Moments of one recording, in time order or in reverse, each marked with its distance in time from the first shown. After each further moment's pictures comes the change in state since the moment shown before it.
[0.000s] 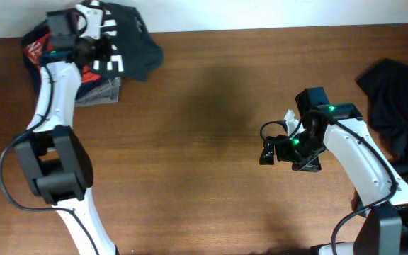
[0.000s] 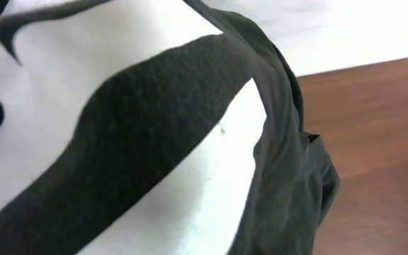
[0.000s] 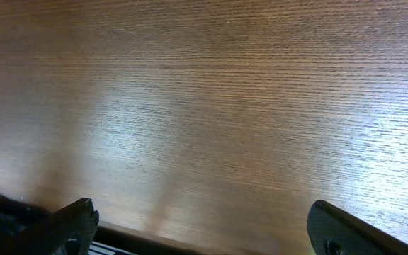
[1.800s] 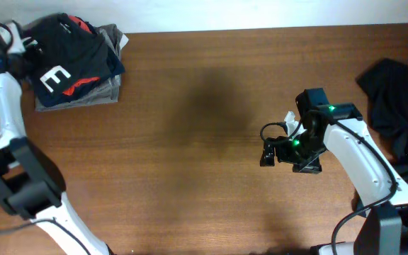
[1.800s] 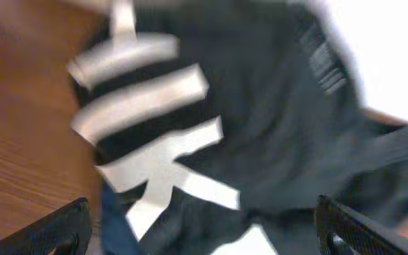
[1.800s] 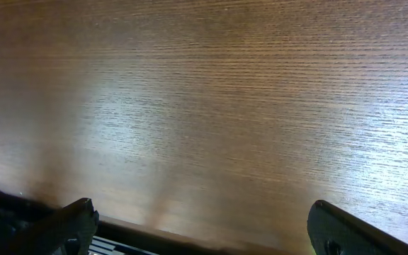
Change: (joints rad) left arm 0.277 -0.030 0.064 -0.167 -0.105 -0.235; right arm 0.000 0.000 0.000 -0.023 0.000 0.000
